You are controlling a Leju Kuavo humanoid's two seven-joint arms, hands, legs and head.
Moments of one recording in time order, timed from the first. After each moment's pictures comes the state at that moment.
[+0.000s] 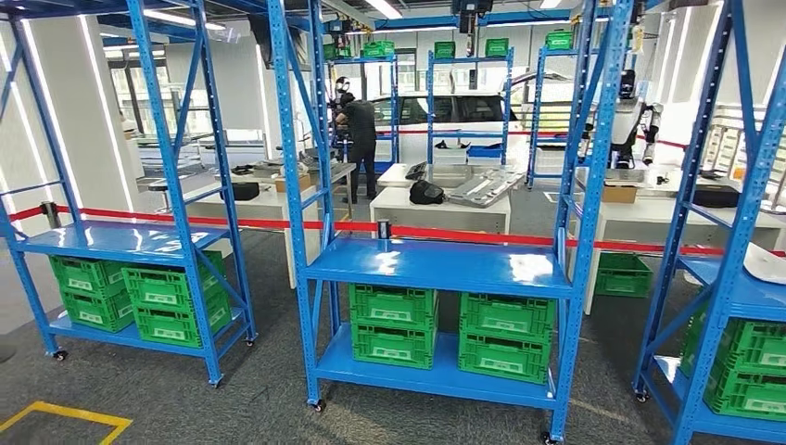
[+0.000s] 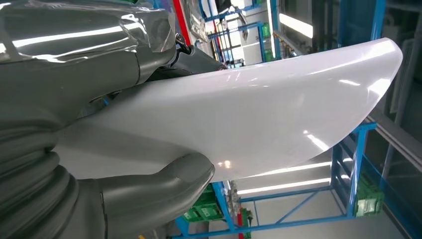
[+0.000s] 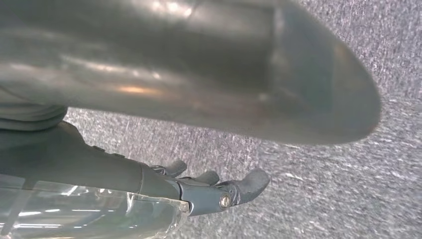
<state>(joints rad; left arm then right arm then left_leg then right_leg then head) -0.02 0.25 -0.59 -1.91 0.13 0.06 -0.48 -0.04 -0.19 1.44 -0.33 -1.43 -0.18 -0.31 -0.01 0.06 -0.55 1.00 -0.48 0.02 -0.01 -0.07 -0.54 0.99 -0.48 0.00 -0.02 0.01</state>
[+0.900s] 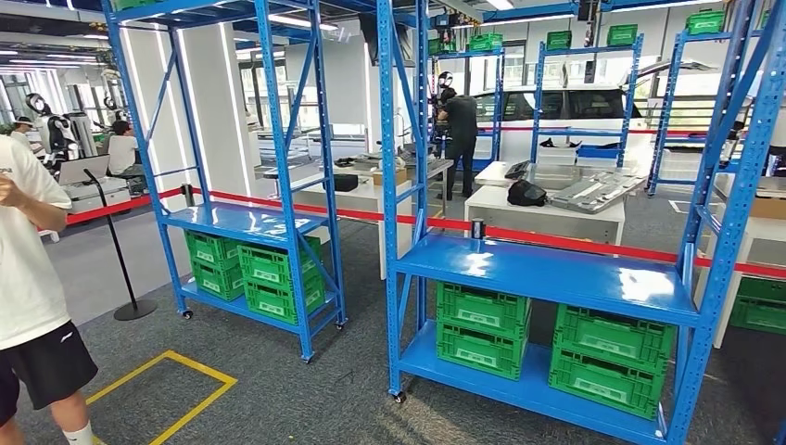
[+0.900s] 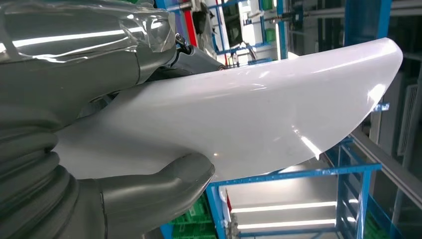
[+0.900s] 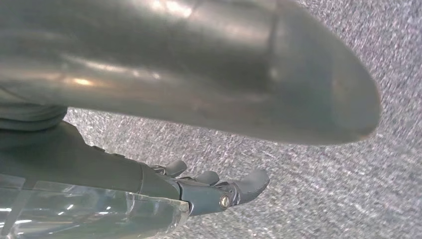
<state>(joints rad) -0.07 0.24 -0.62 -1.89 0.23 -0.02 -0.46 -0.05 -0.19 1.44 -0.33 -1.42 -0.17 -0.30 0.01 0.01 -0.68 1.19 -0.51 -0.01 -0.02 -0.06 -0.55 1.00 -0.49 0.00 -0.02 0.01</state>
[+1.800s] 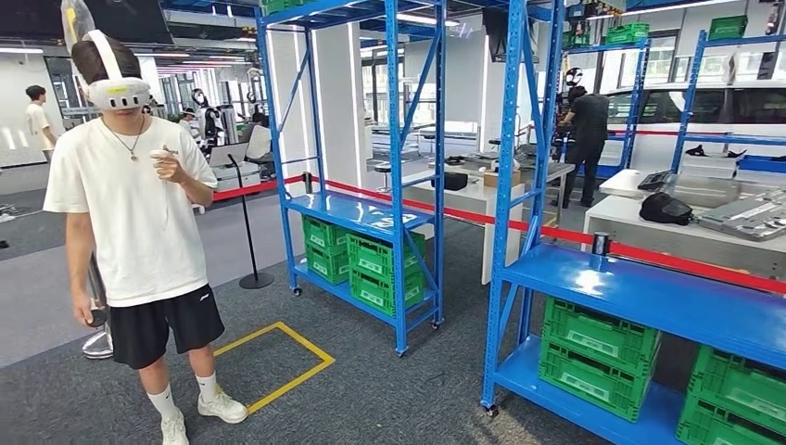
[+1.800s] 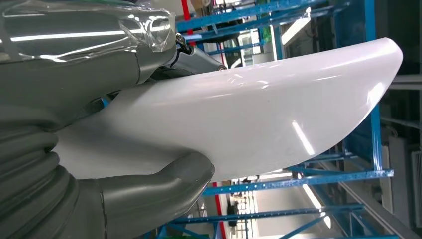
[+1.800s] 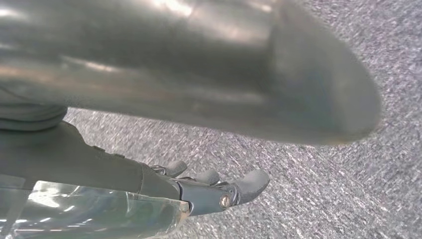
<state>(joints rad) -0.09 0.24 -0.63 -1.86 0.24 -0.01 -0.47 -0.05 -0.19 1.44 -0.32 -1.43 -0.16 -0.30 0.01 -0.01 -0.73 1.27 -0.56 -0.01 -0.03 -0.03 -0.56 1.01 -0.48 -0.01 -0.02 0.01</state>
